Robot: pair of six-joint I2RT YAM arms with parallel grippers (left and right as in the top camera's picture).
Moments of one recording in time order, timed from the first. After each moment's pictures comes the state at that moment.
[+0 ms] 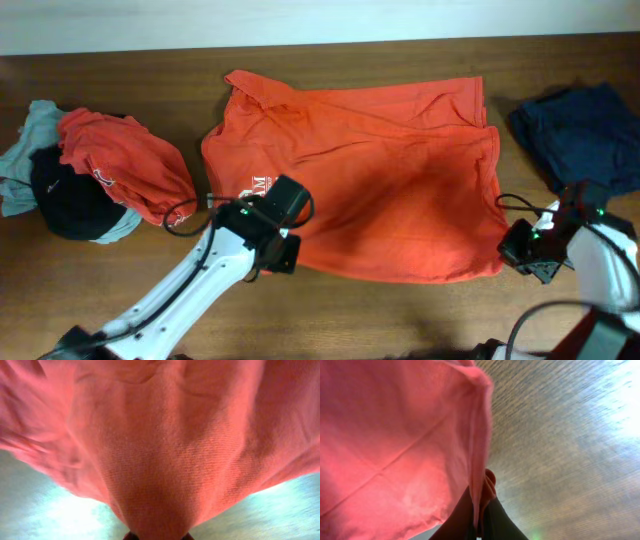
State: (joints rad) left arm -0.60 1.46 1.01 -1.00 -0.05 -0.34; right arm -0.52 1.40 0.81 -0.94 -0.21 0.25
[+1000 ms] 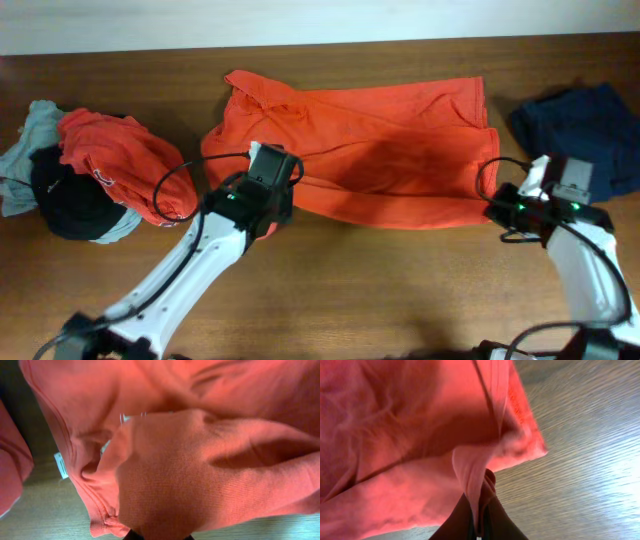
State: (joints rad) left arm -0.50 1.52 1.04 -0.63 -0.24 -0.33; right arm -0.33 1.38 0.82 -0.61 -0.23 0.28
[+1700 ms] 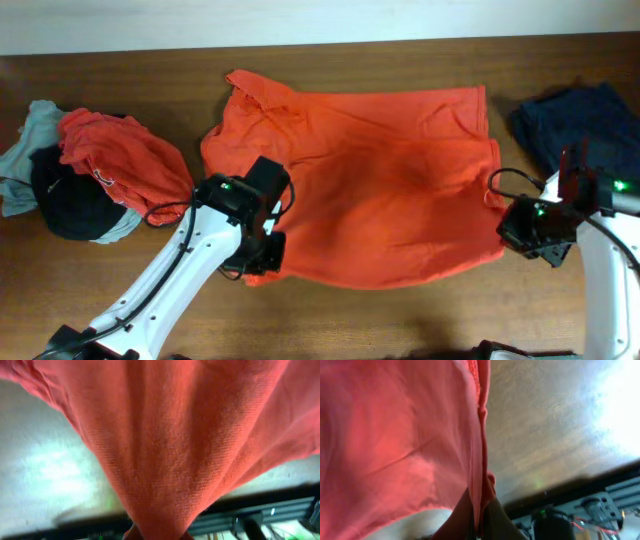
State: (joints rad) left arm -0.50 1.49 1.17 -1.33 0.09 -0.32; right arm -0.32 1.29 1.18 -1.40 -0.18 0.37
